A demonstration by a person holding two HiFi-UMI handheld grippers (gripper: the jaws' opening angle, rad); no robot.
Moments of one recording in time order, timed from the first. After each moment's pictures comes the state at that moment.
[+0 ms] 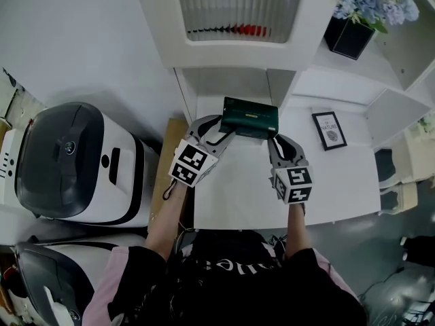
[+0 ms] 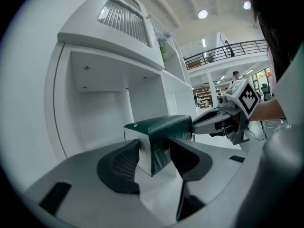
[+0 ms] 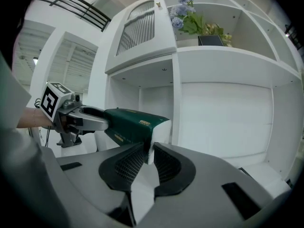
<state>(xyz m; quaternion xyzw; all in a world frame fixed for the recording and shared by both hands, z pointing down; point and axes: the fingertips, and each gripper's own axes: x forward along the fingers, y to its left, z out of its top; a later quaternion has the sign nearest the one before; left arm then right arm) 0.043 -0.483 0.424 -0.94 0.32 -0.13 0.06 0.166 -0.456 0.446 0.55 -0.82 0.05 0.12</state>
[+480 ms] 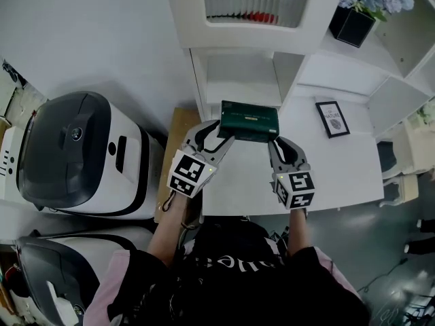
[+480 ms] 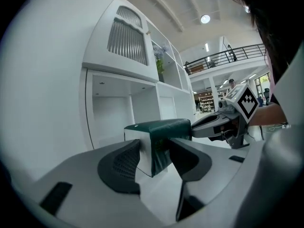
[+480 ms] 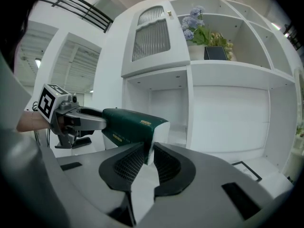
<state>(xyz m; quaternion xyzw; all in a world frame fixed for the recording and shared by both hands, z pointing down) 0.000 -0.409 0.419 -0.94 0.33 -0.11 0.06 0.125 -0.390 0.444 0.55 -0.82 0.06 0.12</state>
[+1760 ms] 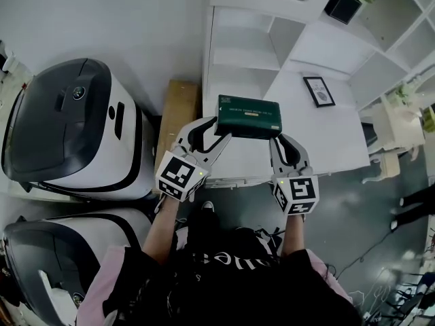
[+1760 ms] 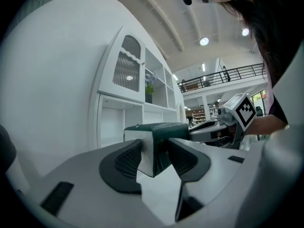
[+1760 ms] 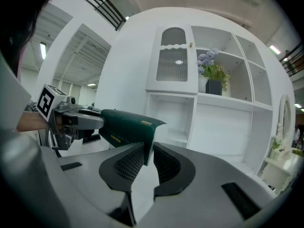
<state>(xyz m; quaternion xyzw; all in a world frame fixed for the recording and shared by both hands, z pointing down) -0.073 -0.262 0.398 -0.95 0.30 -0.01 0.04 0.060 -0.237 0.411 0.59 -0.79 0.00 0.14</state>
